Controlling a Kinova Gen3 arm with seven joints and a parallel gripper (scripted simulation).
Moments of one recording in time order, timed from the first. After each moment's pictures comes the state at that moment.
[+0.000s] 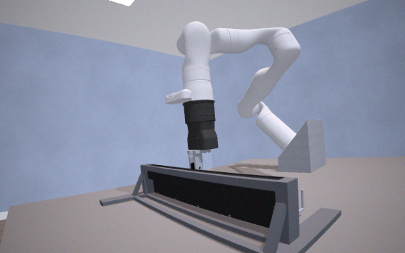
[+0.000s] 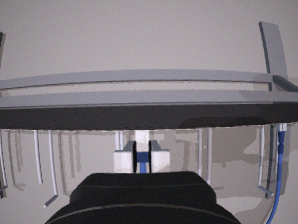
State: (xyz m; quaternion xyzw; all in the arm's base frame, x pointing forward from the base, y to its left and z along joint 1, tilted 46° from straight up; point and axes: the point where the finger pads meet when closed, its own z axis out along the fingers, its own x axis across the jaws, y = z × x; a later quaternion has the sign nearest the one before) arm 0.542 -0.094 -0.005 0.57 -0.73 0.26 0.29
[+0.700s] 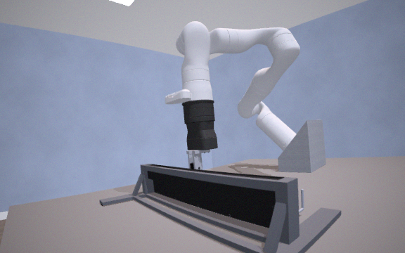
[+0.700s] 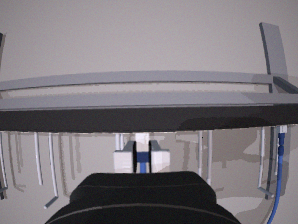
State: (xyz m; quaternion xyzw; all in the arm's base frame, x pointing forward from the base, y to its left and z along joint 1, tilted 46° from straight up) arm 0.544 -0.095 -0.006 0.57 -0.73 0.26 0.29
